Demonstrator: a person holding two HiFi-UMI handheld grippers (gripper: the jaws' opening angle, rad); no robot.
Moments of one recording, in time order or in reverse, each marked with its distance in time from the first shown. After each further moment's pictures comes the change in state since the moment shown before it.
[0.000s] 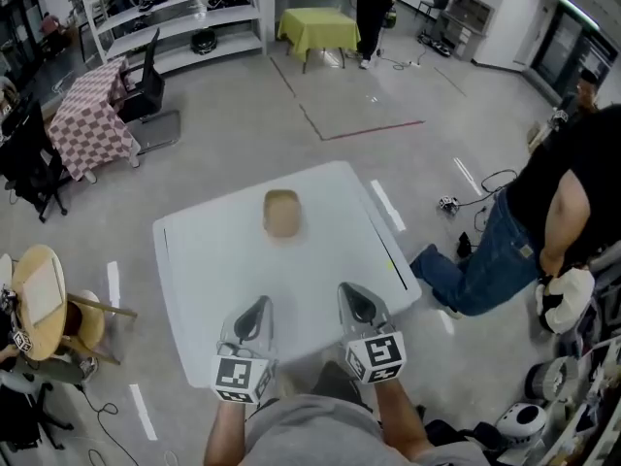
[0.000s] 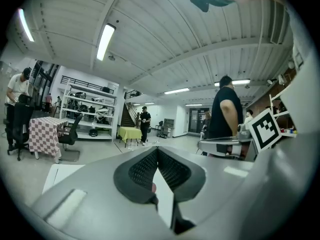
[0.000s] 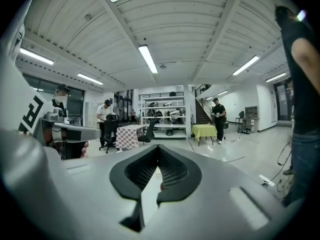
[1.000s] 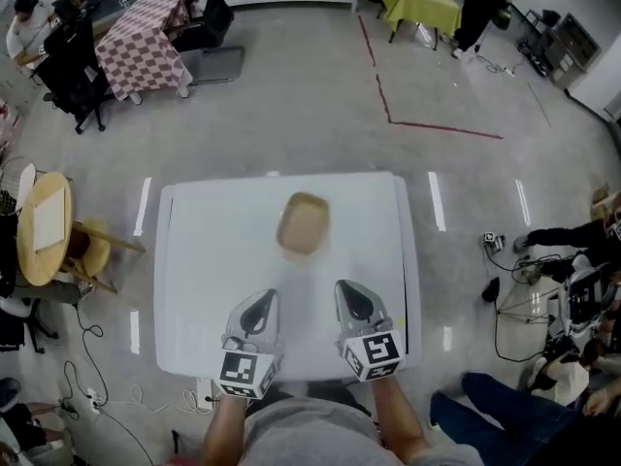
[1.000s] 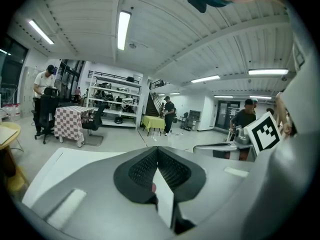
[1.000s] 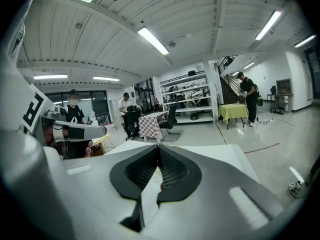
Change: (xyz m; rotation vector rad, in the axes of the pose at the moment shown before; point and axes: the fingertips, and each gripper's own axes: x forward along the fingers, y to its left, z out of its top) left arm 0.171 0.056 -0.041 -0.108 0.117 0.311; right arm 0.192 -0.095 -0.042 0.048 0.173 0.350
